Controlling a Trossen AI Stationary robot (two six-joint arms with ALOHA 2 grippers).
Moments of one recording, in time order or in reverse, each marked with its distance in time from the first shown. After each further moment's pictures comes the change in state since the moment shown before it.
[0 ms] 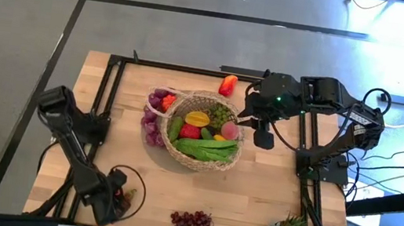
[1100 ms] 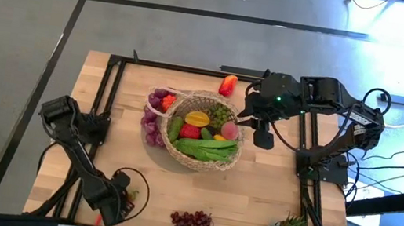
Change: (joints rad) left arm 0.017 0.117 0.001 -0.049 0.001 0.010; right arm 0.000 0.000 0.000 0.002 -0.002 0.003
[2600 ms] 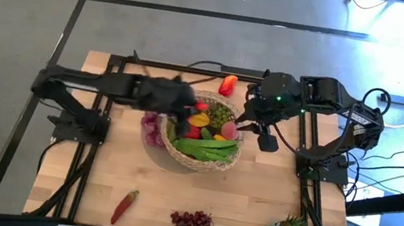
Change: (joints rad) left arm 0.909 -0.361 0.451 0.252 -0.311 1.831; right arm 0.000 0.001 0.000 0.021 -0.110 -0.158
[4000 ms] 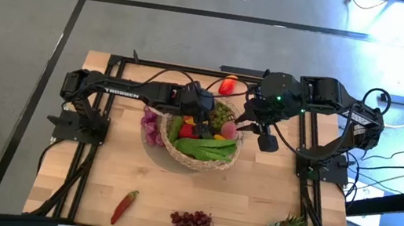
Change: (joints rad) left arm 0.122 0.290 0.001 0.005 -0.055 0.177; right arm 0.000 0.000 0.000 0.003 -0.003 -0.002
